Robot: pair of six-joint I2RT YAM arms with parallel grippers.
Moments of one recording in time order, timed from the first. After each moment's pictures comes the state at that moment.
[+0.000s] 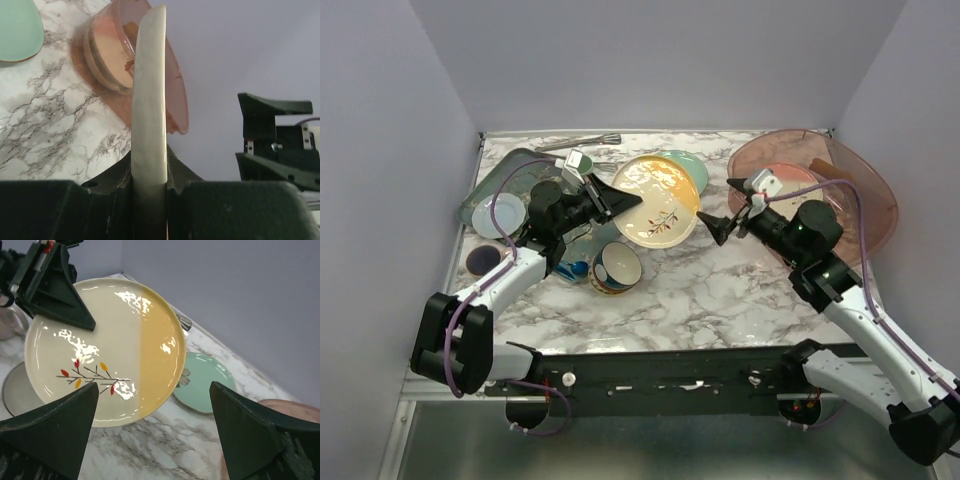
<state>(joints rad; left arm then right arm) -0.34 1.31 0.76 0.55 0.60 -1.13 0.56 0.86 0.80 0.09 -0.26 -0.31</state>
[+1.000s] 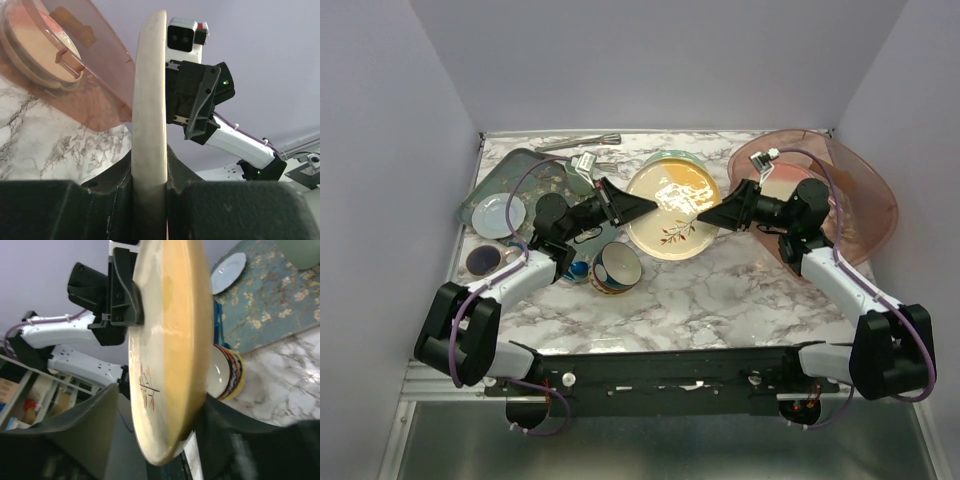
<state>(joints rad) -0.41 1.35 0.70 0.91 0.68 -1.25 0.19 1.26 0.74 0.61 -1.08 0.92</state>
